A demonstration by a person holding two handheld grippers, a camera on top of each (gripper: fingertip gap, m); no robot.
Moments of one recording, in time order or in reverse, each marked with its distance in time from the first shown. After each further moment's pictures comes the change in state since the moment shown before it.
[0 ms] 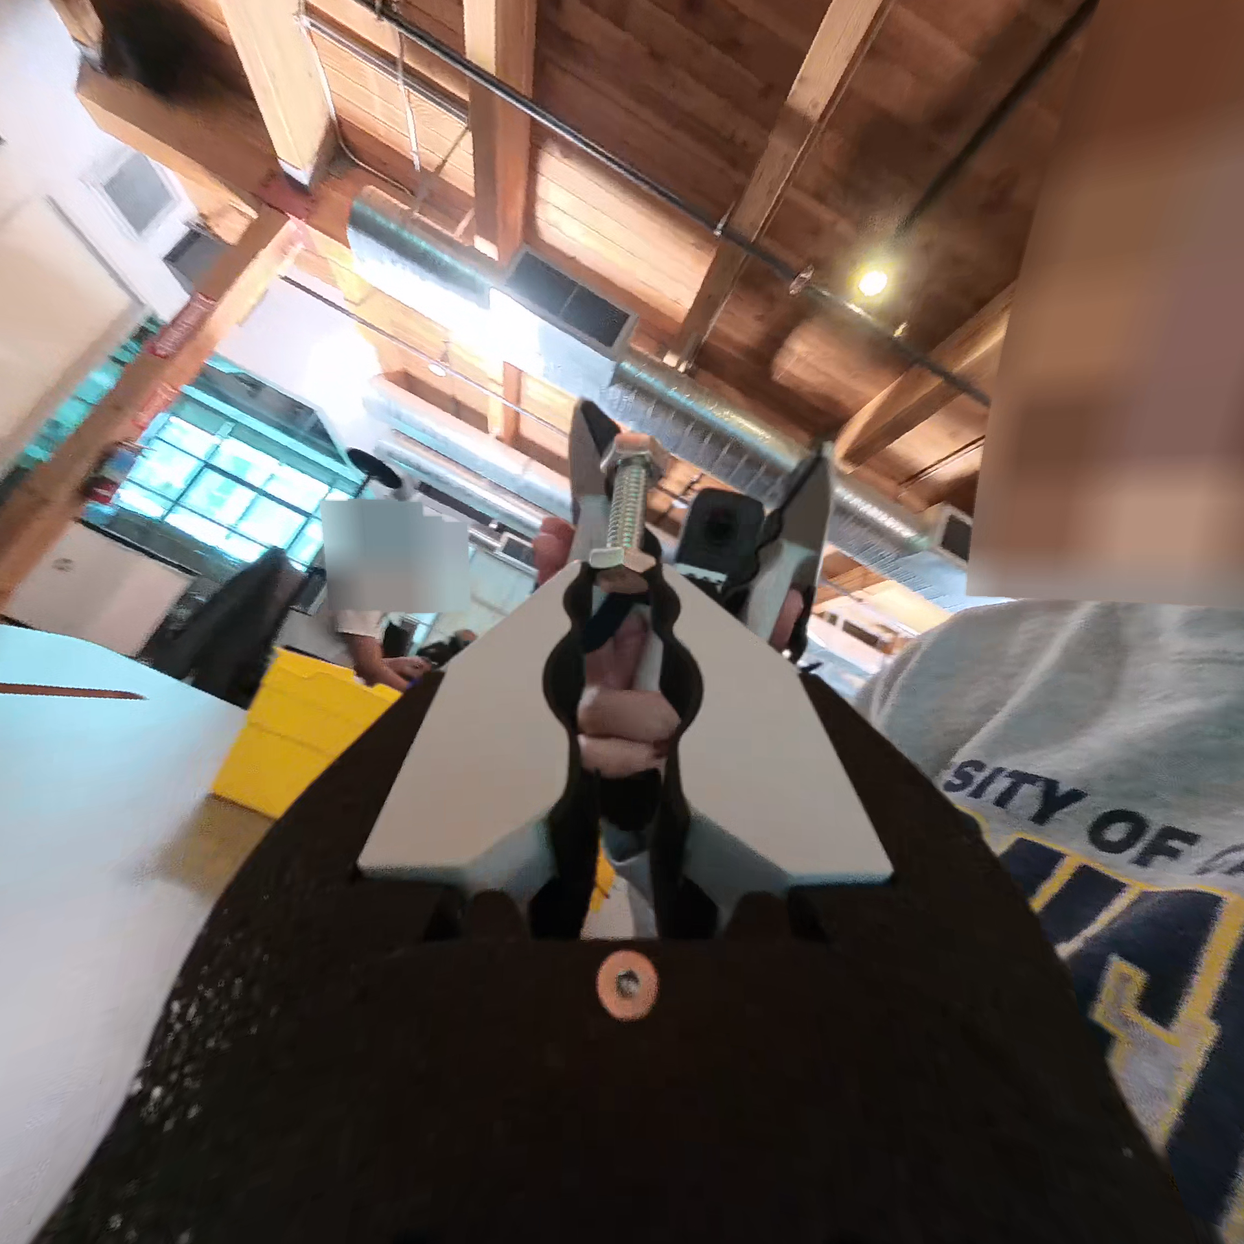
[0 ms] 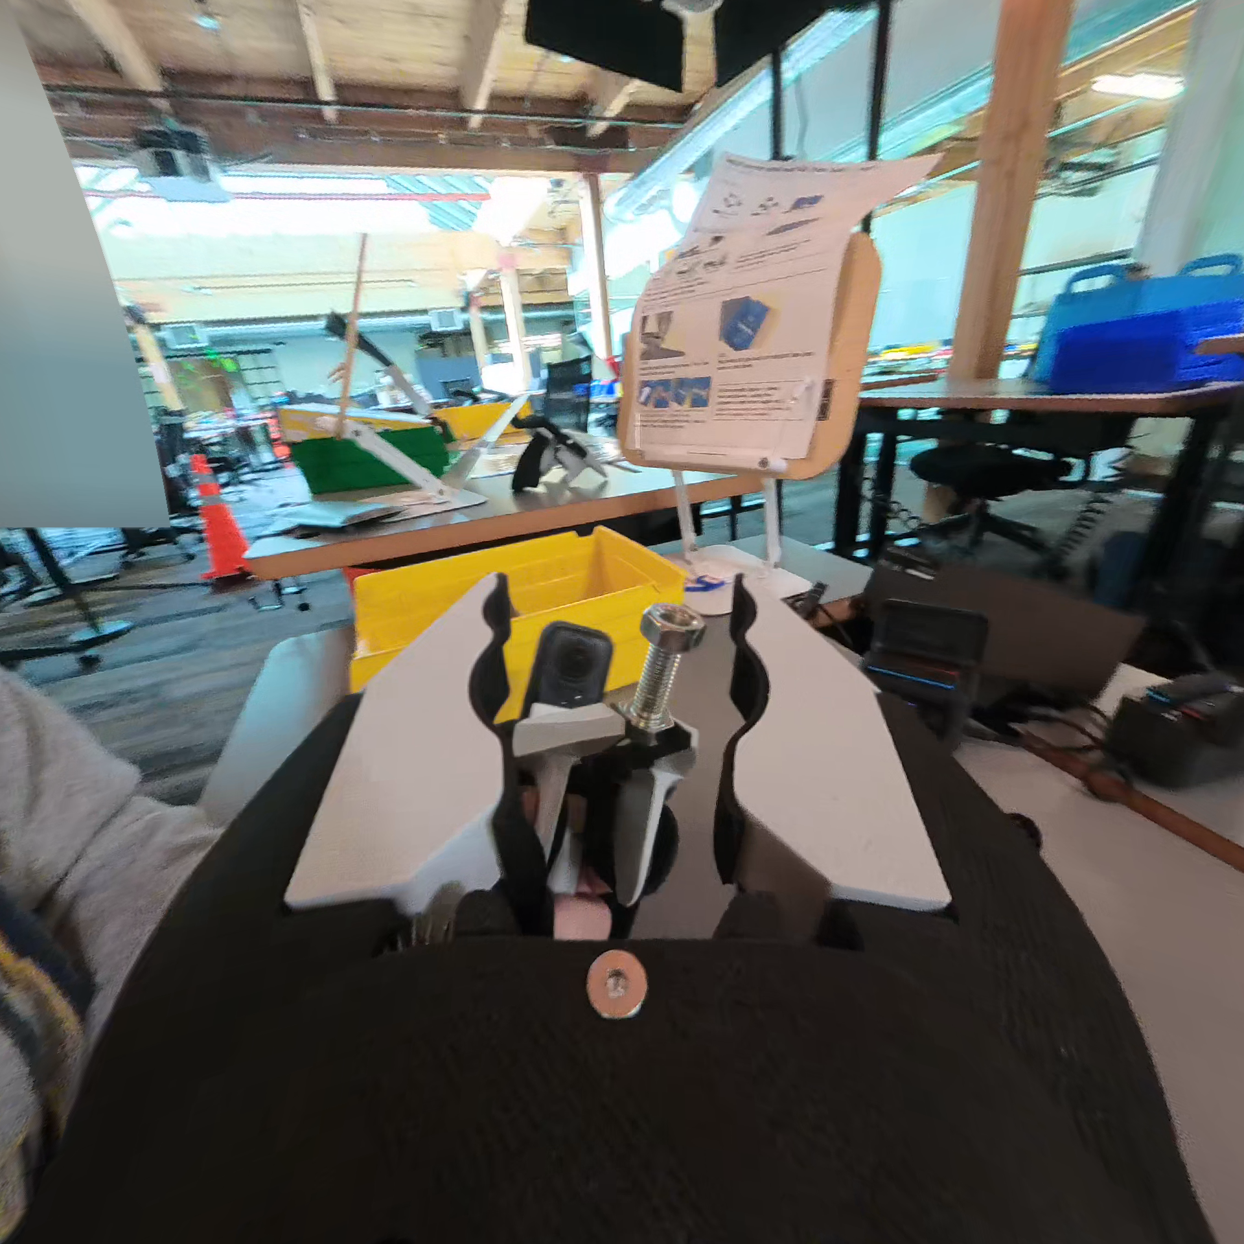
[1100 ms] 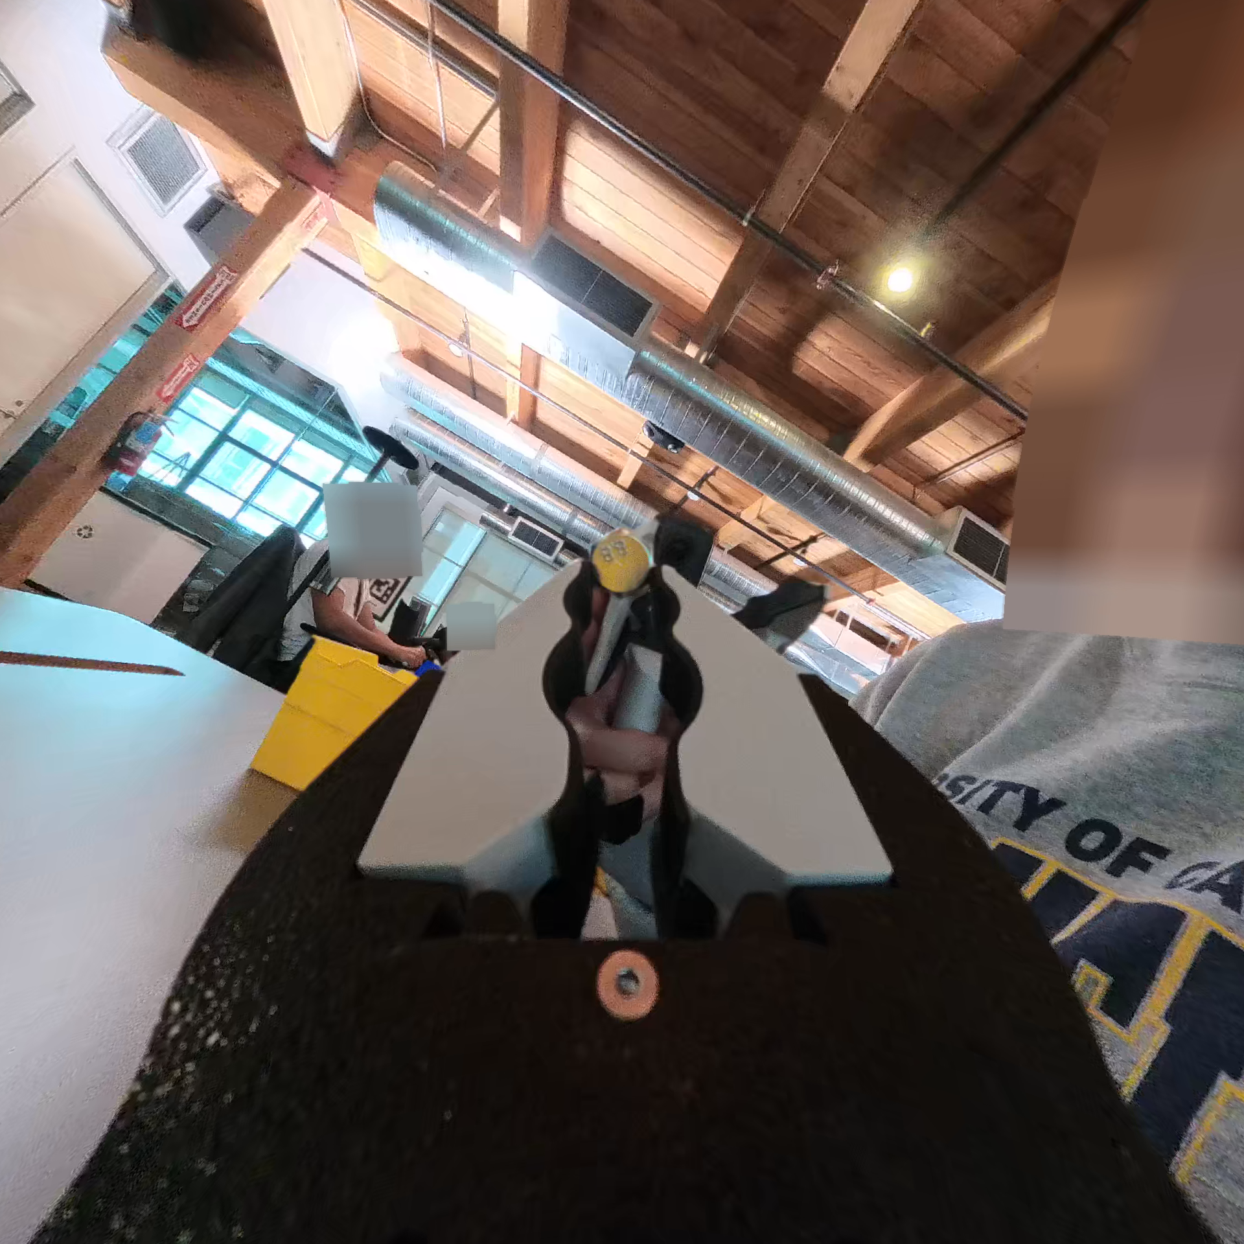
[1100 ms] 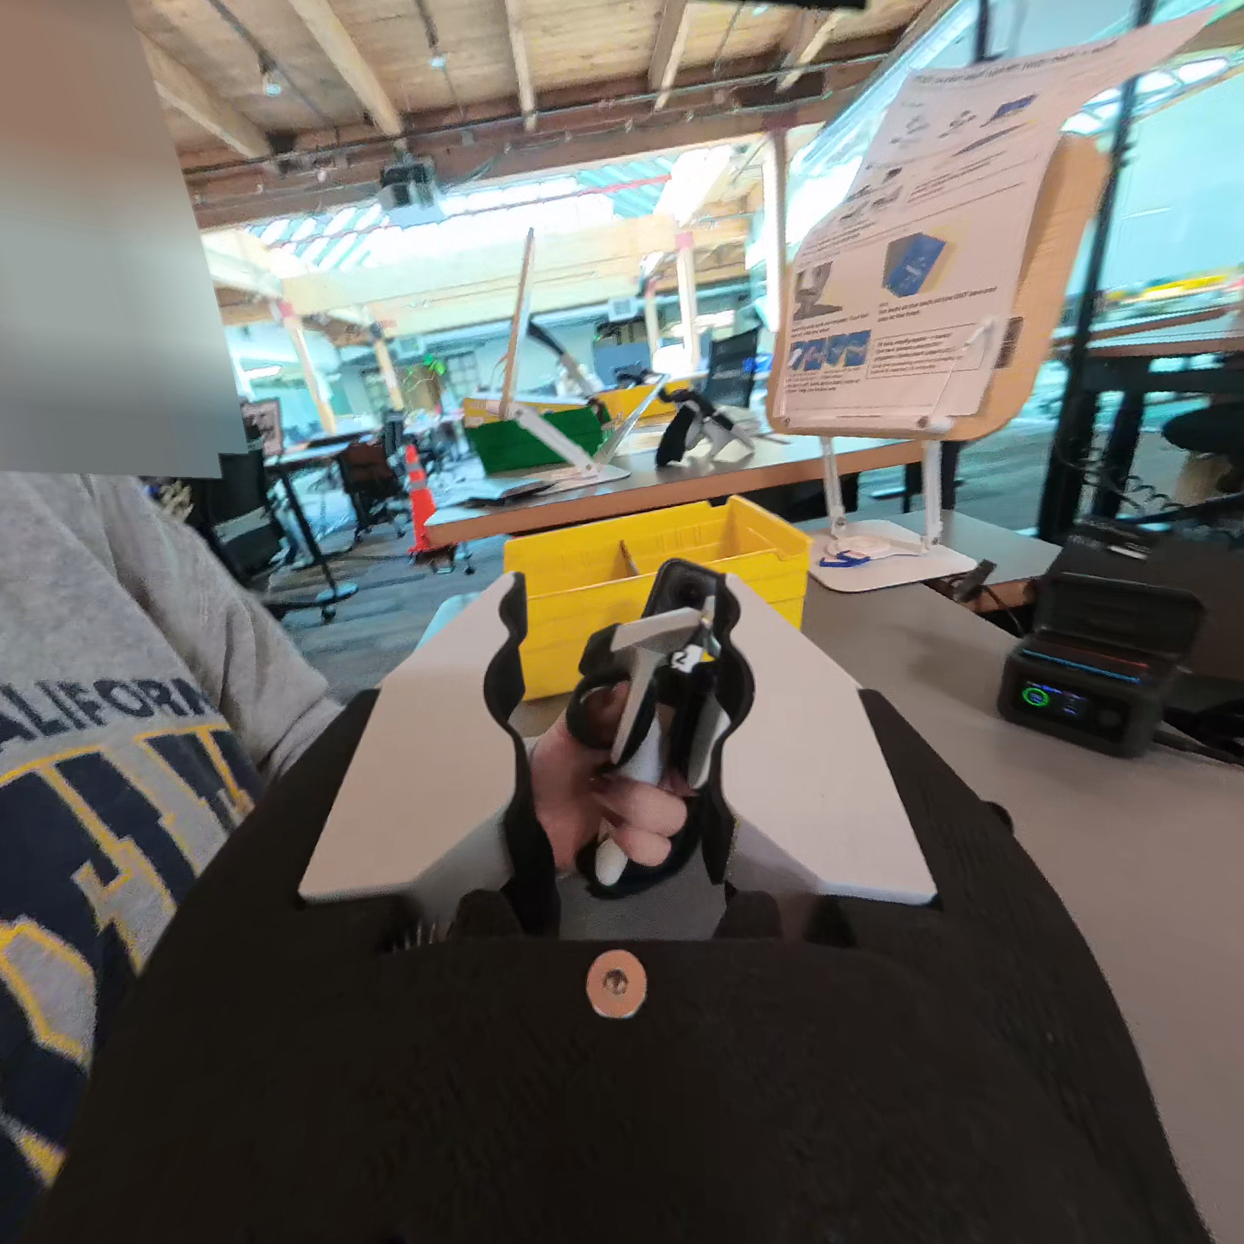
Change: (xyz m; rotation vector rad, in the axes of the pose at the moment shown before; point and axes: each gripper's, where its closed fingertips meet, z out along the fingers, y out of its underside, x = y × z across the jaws) left arm -0.011 -0.016 -0.012 -0.021 -0.039 -0.027; right arm -0.011 0.014 -0.023 -0.018 -0.261 0.112
